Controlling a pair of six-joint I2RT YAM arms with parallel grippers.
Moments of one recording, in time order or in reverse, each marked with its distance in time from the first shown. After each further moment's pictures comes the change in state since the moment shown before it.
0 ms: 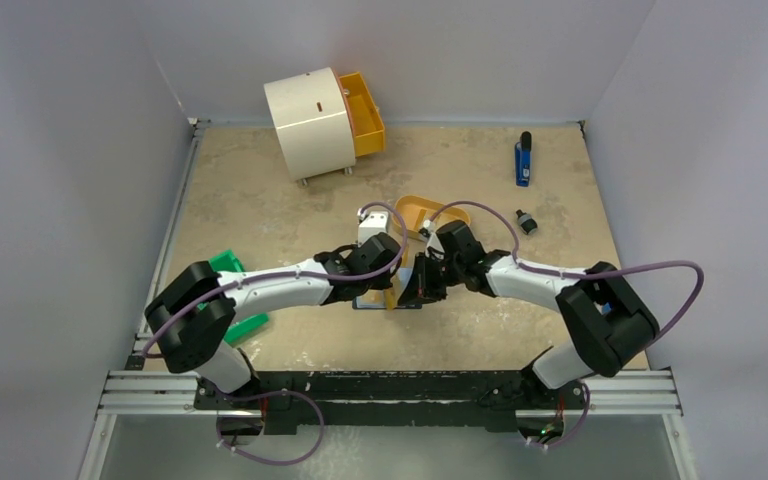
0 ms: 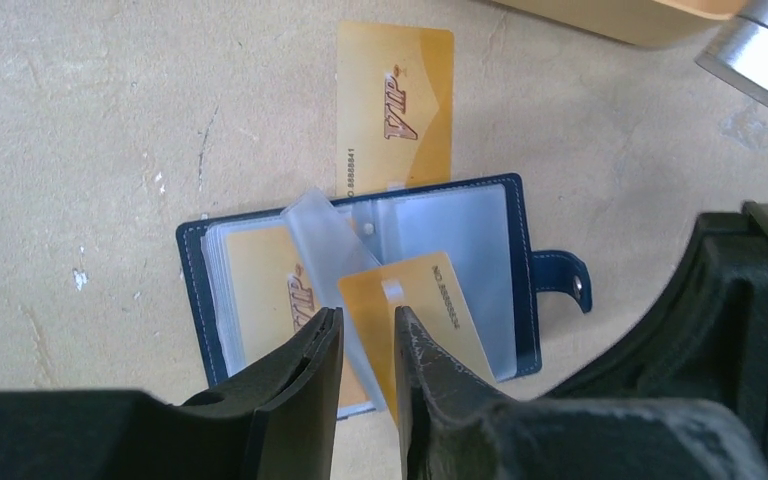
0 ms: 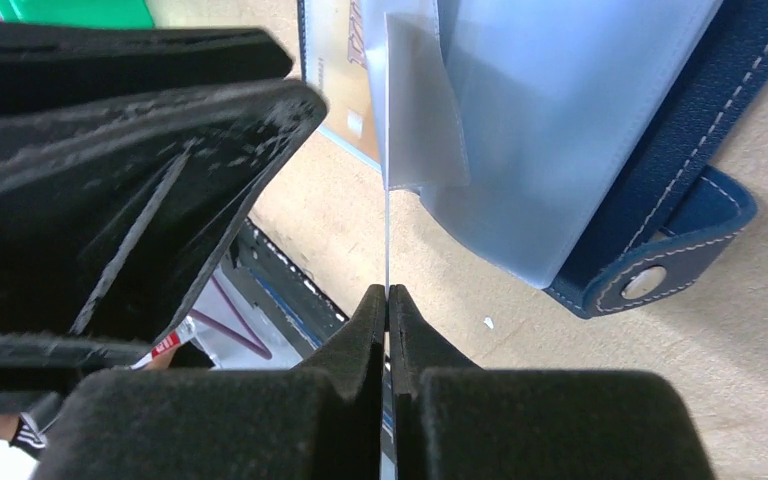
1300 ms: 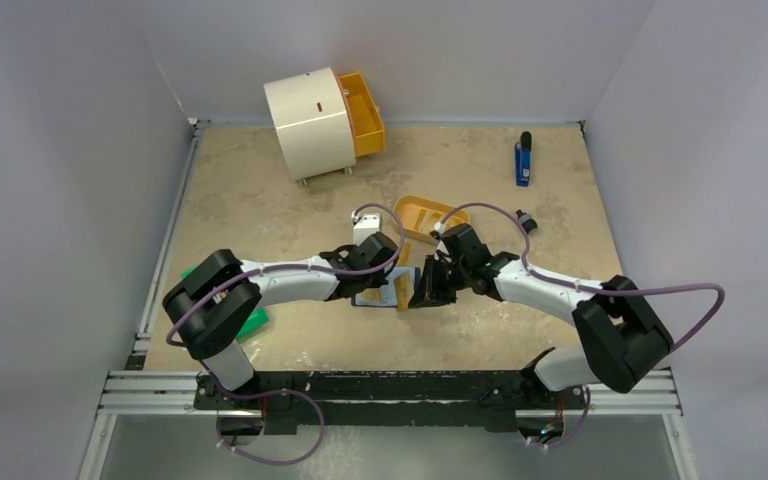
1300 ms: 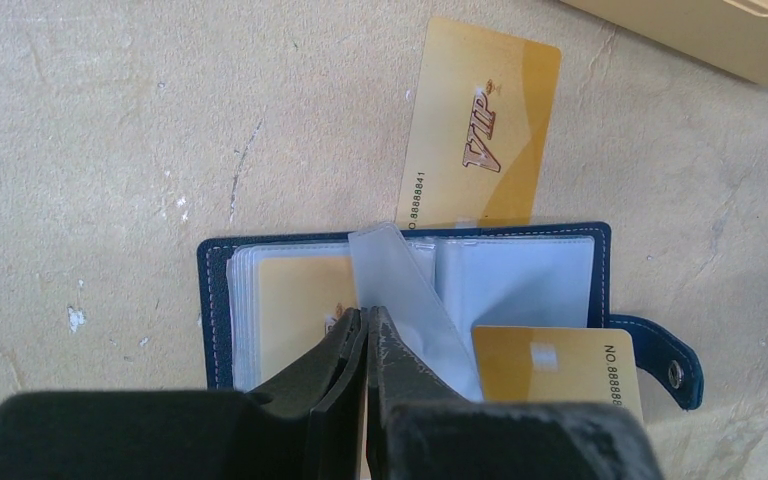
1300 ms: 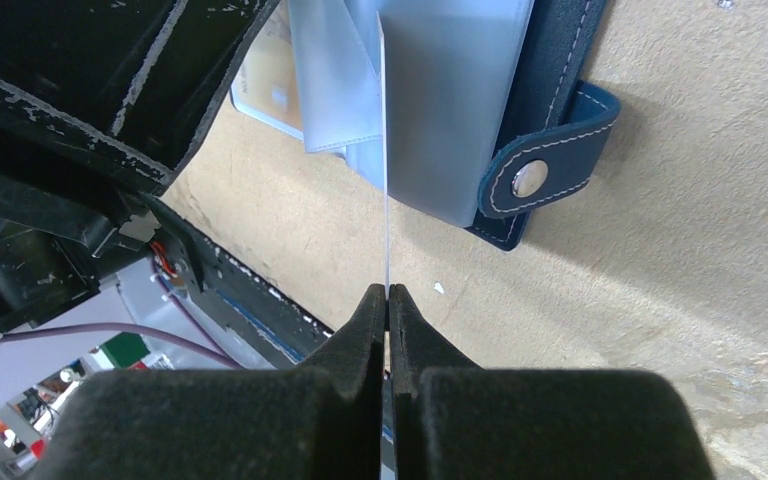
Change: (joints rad) left arm 0.070 0.117 -0.039 0.110 0.007 -0.030; right arm 0.006 -0.094 -0.011 -0.139 0.136 0.013
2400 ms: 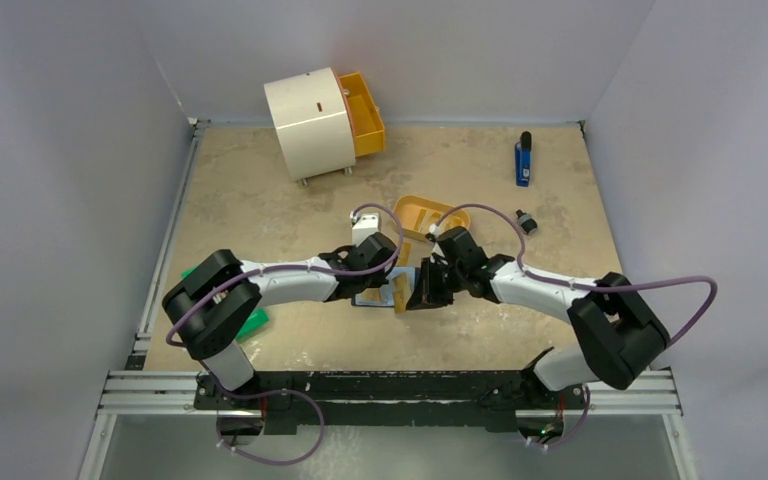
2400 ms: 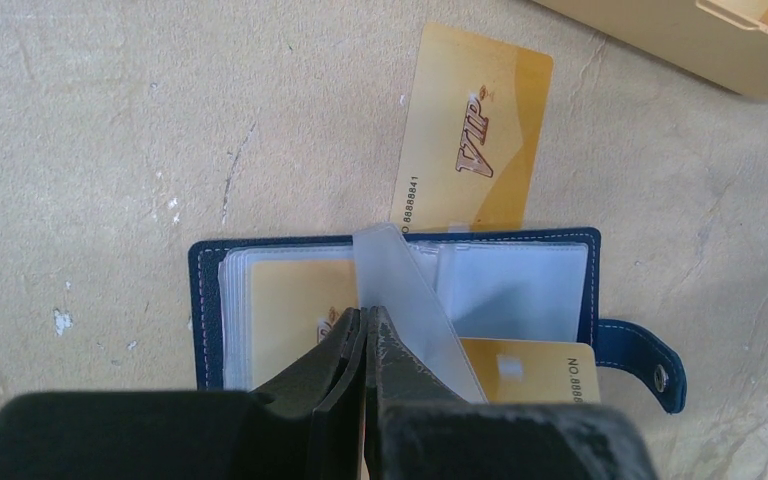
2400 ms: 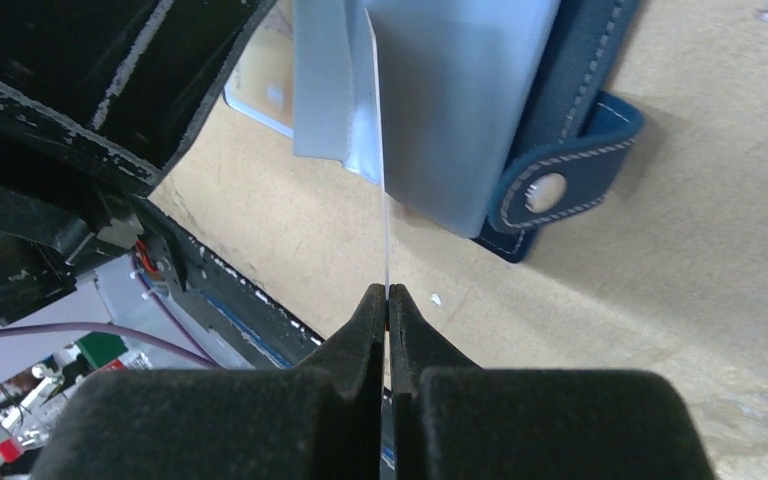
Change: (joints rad) left arm 0.000 -0.001 -0.012 0.029 0.003 -0.016; right arm 0.022 0.015 -0.019 0.037 0.020 -0.017
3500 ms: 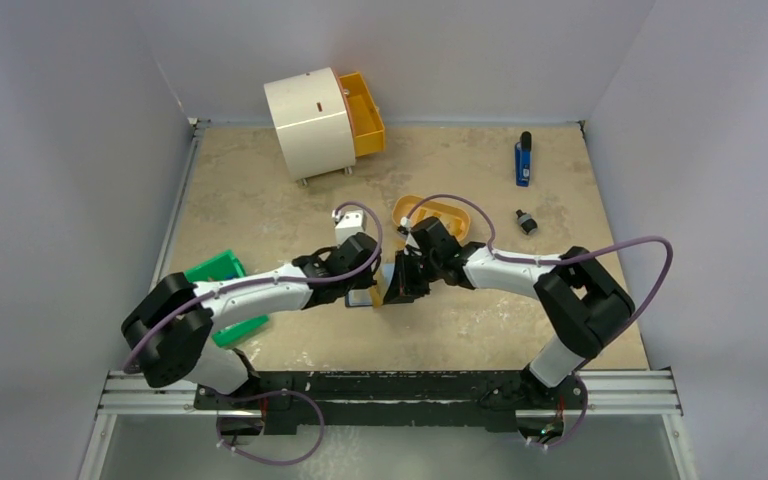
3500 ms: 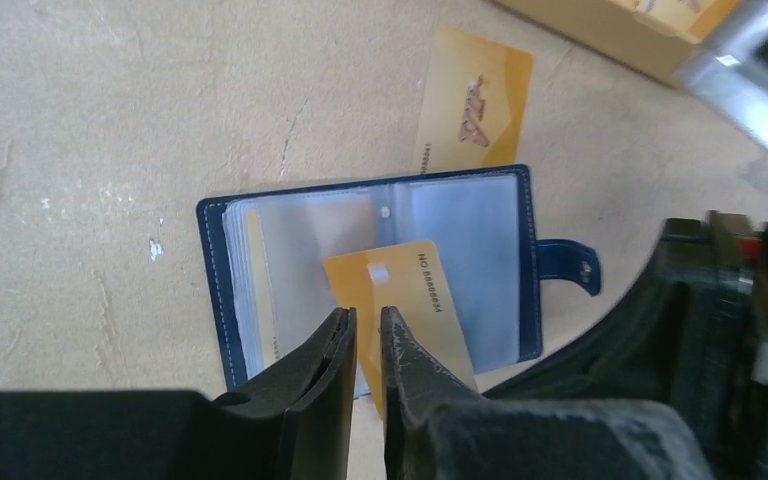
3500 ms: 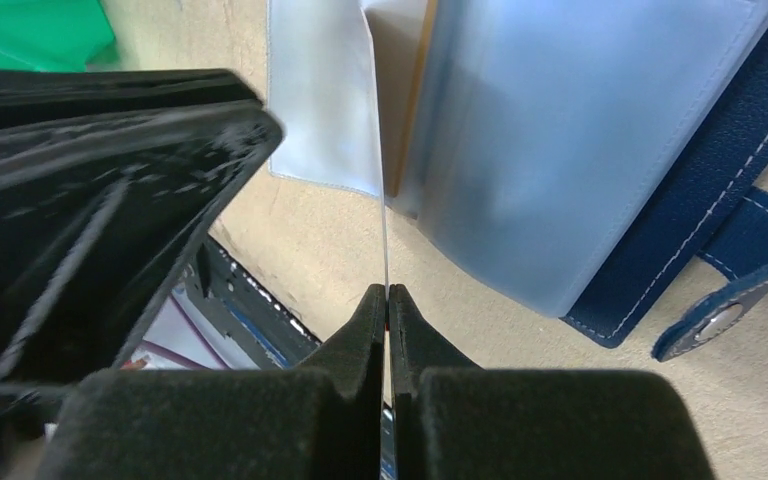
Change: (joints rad) left arm 0.001 -0.243 -0.058 -0.124 -0.001 -0.015; right arm 0.077 0.212 0.179 0.060 -0.045 -0.023
